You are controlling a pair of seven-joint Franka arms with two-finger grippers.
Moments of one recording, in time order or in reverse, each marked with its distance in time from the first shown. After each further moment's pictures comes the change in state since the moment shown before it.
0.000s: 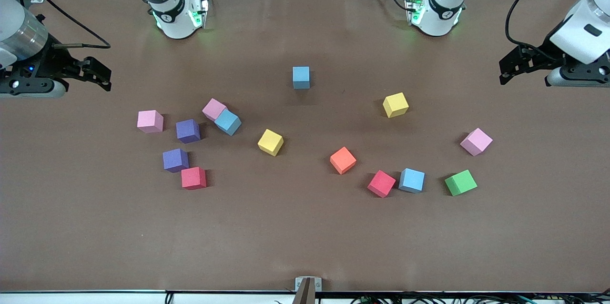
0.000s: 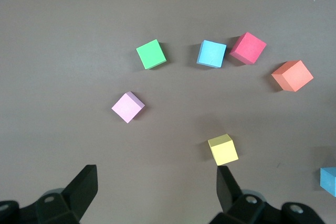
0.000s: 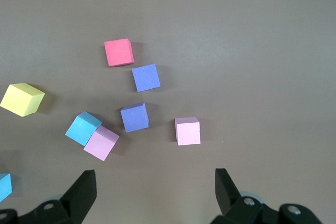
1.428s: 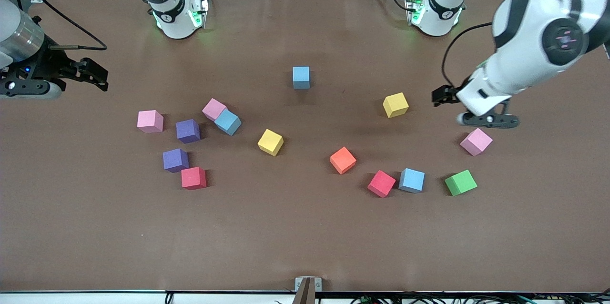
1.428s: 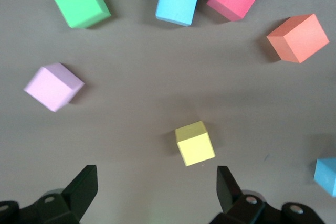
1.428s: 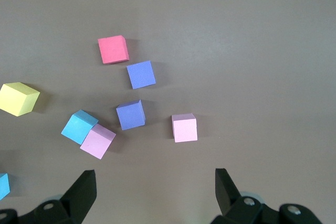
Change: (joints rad) left arm -0.017 0.086 -0.124 -0.363 -0.077 0.290 -0.137; right arm -0.010 0.001 -0.009 -0.004 -0.002 -0.009 0.001
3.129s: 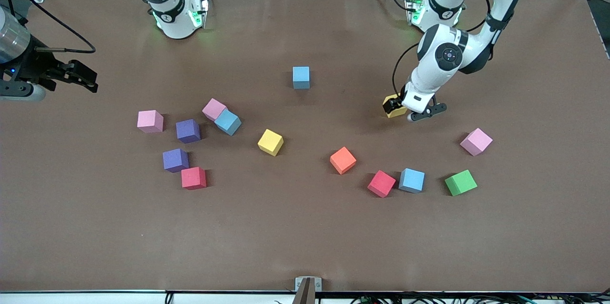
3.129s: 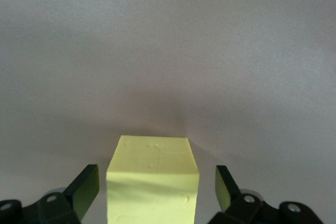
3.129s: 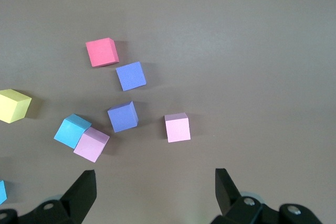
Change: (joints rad) left arm -0.003 0.154 -0.147 -0.583 0.000 0.847 -0.499; right arm -0.040 0.000 -0.001 -0.001 0.000 0.001 0.001
